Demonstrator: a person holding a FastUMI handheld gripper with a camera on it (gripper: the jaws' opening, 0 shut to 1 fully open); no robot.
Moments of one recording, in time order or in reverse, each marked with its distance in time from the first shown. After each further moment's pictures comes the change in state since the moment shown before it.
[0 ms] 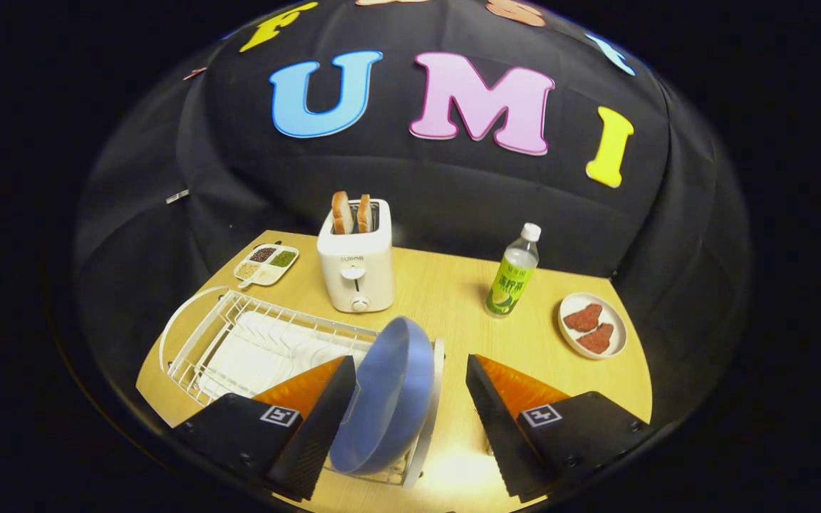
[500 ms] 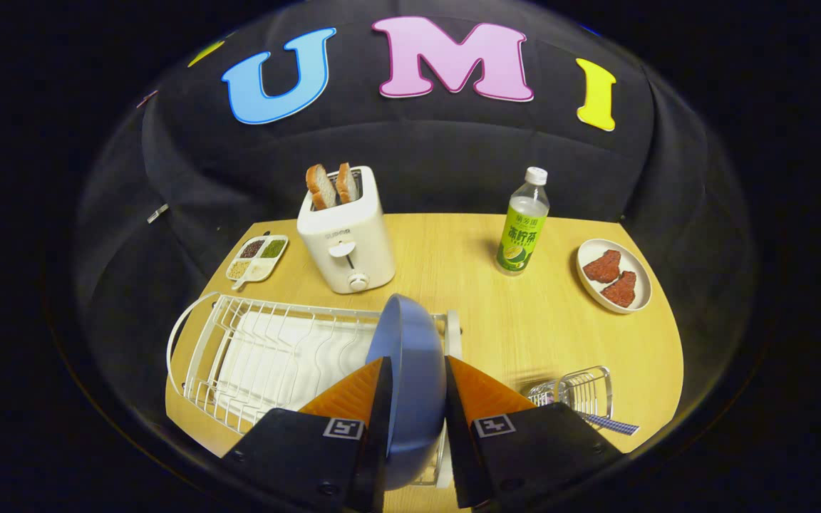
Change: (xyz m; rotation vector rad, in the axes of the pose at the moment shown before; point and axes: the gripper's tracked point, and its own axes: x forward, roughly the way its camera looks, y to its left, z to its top) arm 0.031 0.014 -0.025 0.102 0.146 0.035
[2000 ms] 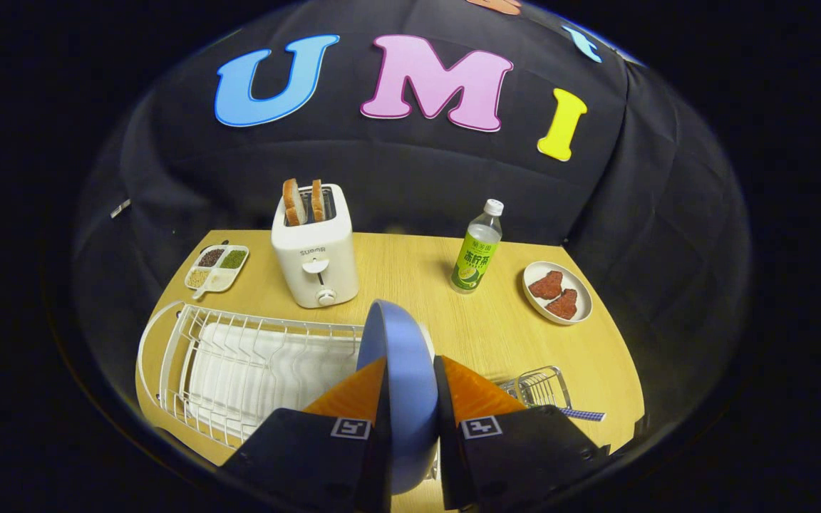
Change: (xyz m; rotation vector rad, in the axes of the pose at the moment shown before) arm -0.036 -0.004 0.029 -0.070 -0.151 -0.292
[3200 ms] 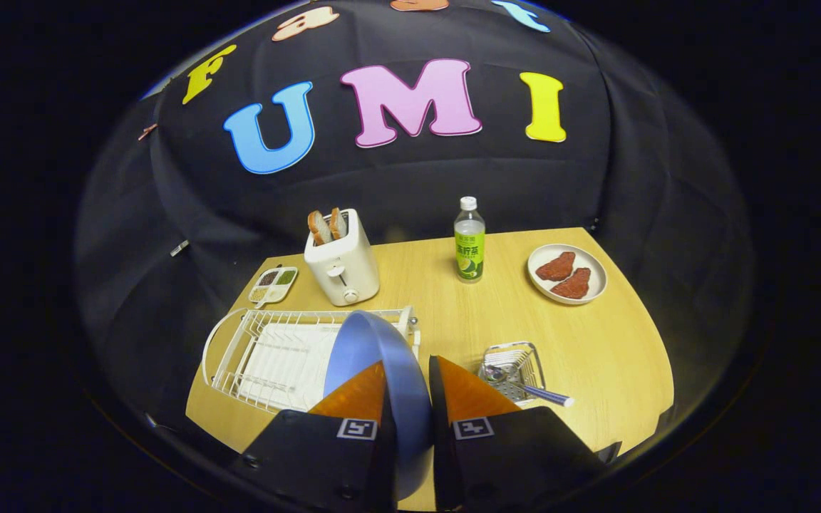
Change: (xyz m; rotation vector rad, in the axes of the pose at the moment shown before) arm -0.087 -0.112 -0.037 0.187 -0.046 0.270
